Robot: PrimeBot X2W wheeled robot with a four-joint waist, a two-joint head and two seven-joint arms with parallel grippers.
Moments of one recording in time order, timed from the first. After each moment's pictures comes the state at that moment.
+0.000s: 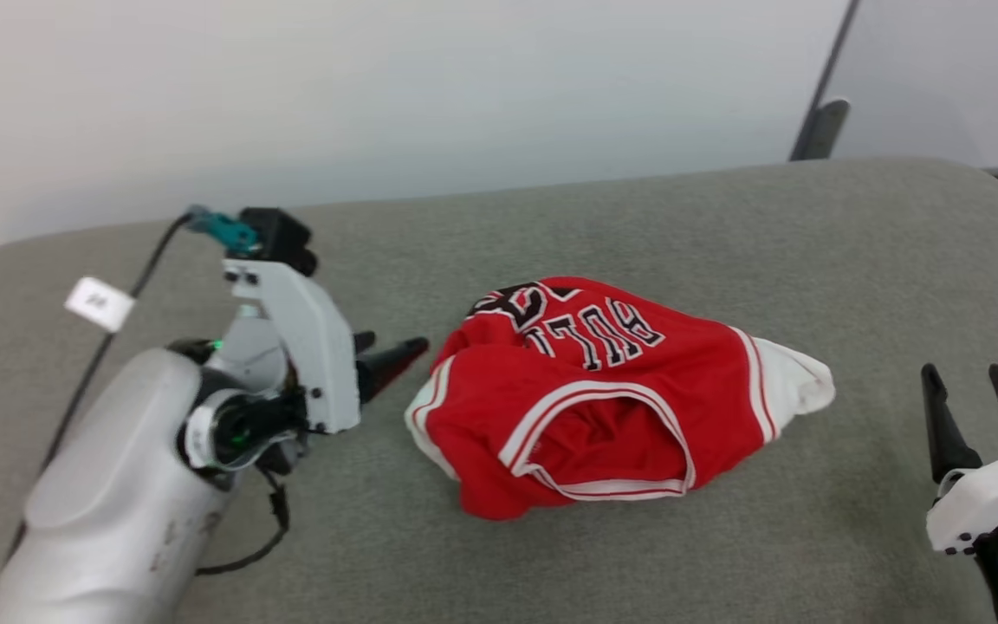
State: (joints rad) left arm -0.68 0.46 -0.52 0.32 -1.02 -0.02 0.70; right arm -0.24 -0.26 -0.08 0.34 0.27 0.13 -0.05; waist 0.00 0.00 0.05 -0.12
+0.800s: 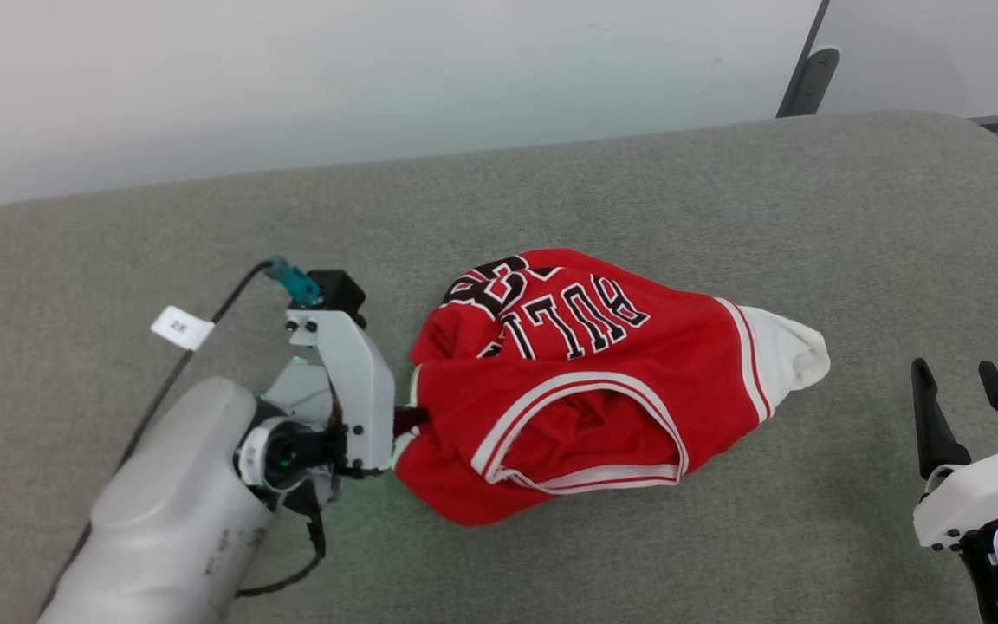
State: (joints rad) left arm -0.71 0.37 -0.61 0.53 -1.03 -0.04 0.78; right arm -0.22 -0.18 -0.13 0.25 0.25 0.13 0.00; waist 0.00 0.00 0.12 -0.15
